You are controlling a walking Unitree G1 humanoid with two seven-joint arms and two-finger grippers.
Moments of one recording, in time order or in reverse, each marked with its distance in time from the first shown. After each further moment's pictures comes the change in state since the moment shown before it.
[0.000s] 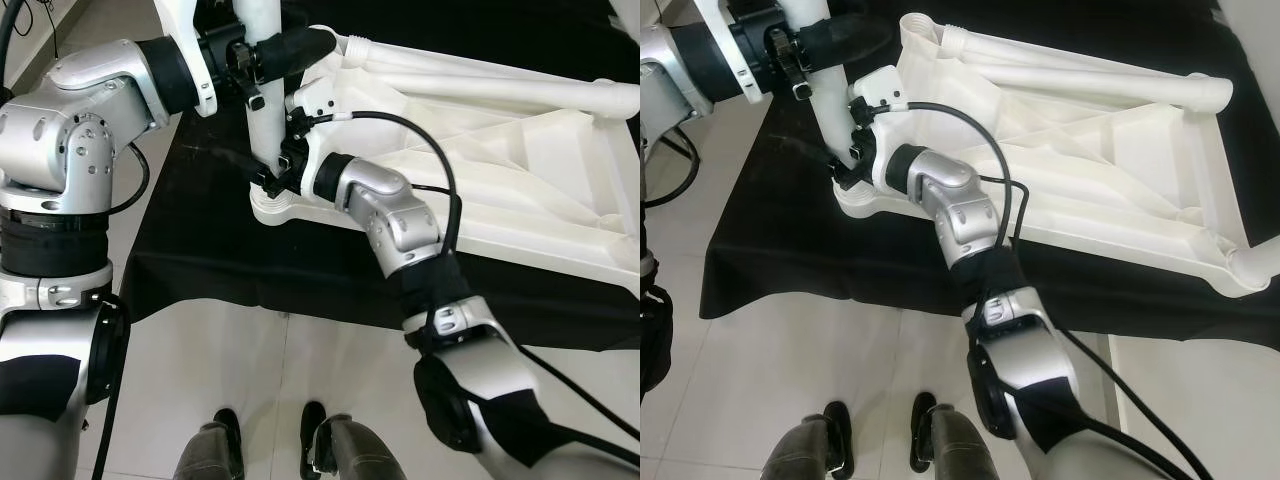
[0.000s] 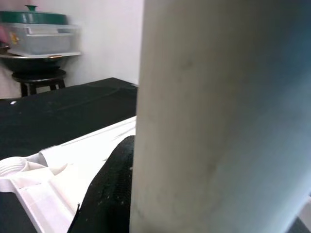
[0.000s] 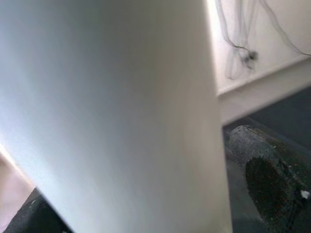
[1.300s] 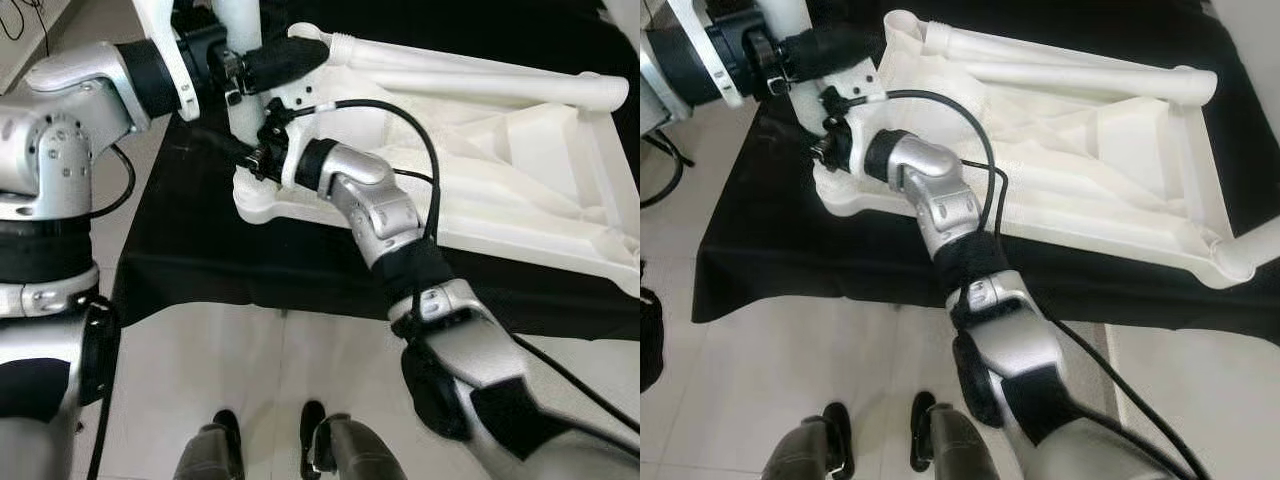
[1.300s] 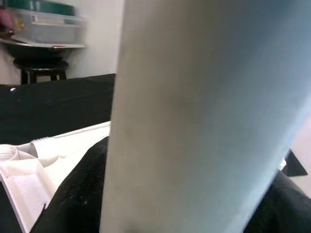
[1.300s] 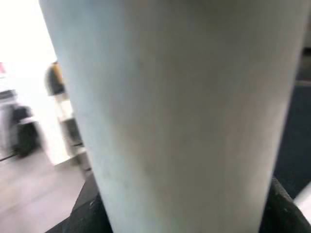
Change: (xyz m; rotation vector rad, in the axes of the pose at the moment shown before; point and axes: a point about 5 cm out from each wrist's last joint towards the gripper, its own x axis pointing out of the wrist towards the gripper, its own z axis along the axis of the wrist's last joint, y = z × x) left arm -0.002 0.012 -0.002 -0.098 -0.005 0.048; right arm 0.019 0.016 -0.005 -0.081 -0.035 -0.380
